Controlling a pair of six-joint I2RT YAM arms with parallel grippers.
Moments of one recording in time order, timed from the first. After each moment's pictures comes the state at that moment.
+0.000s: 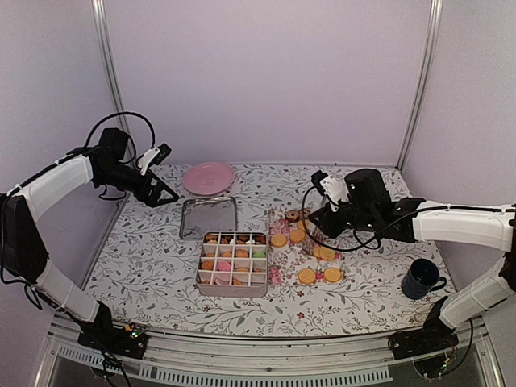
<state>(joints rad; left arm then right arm) -0.10 1.48 1.25 -0.74 0.62 0.46 0.77 1.39 0.88 -0.07 0.09 0.01</state>
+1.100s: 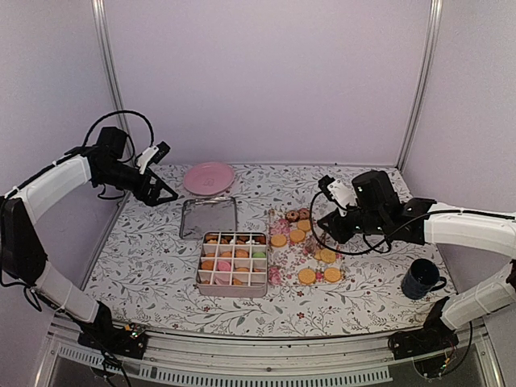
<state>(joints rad) -0.10 1.46 1.25 -0.73 0.62 0.46 0.77 1.31 0.86 -0.20 0.08 0.01</state>
